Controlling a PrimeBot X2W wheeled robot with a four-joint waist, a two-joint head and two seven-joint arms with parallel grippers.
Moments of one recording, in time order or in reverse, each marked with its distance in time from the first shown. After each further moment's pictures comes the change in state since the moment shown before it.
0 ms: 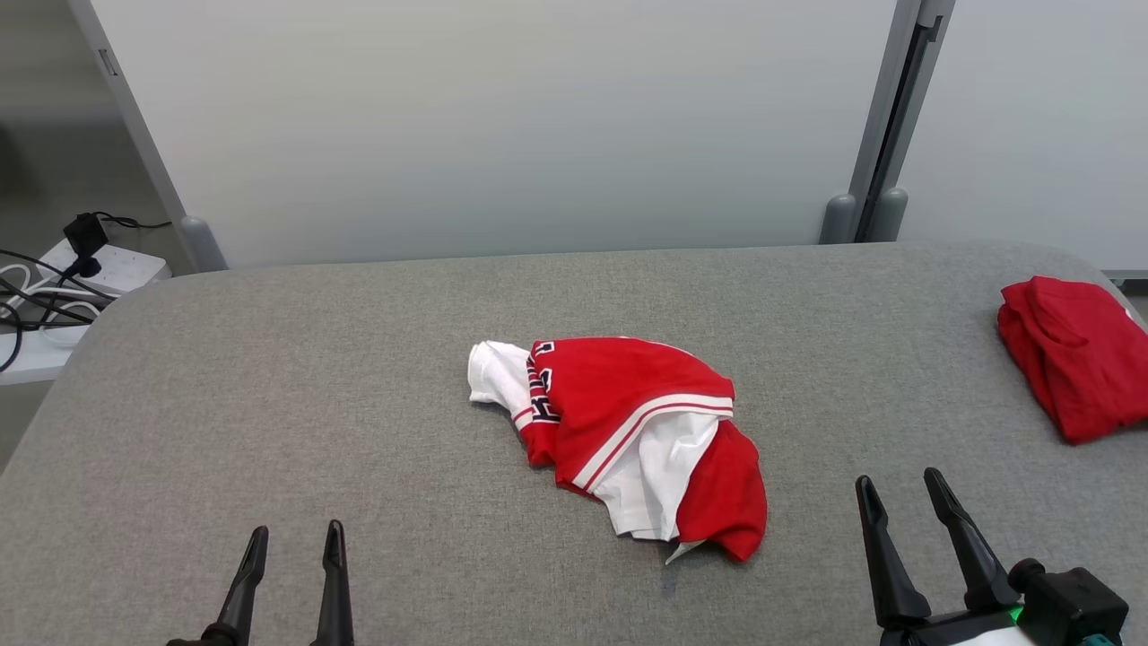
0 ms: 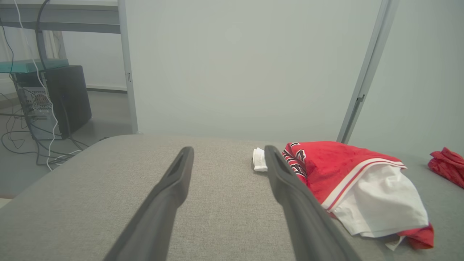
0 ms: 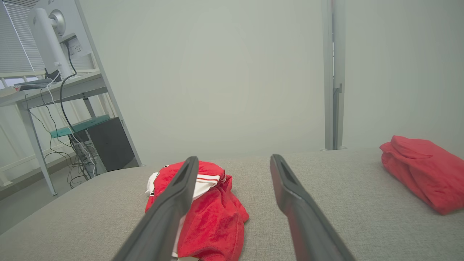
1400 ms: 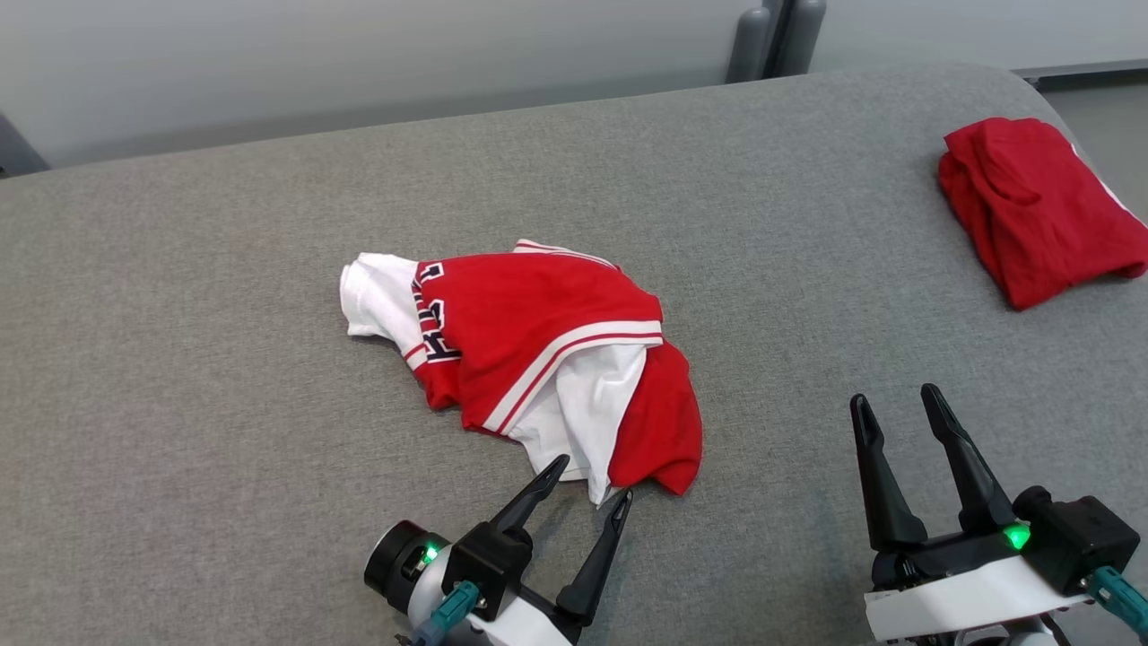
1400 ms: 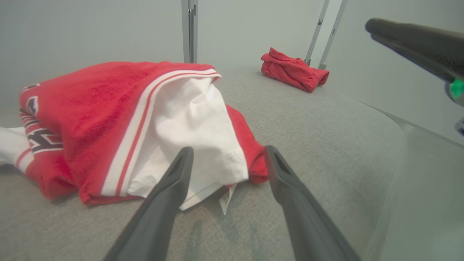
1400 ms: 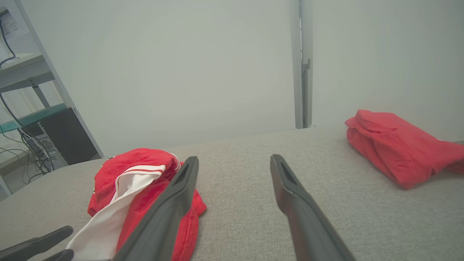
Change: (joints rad) left arm -0.380 0.001 -0.543 0.295 -0.009 -0.054 0.000; right arm -0.126 -0.012 0.019 -0.024 0.018 0.000 0.000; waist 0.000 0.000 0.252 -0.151
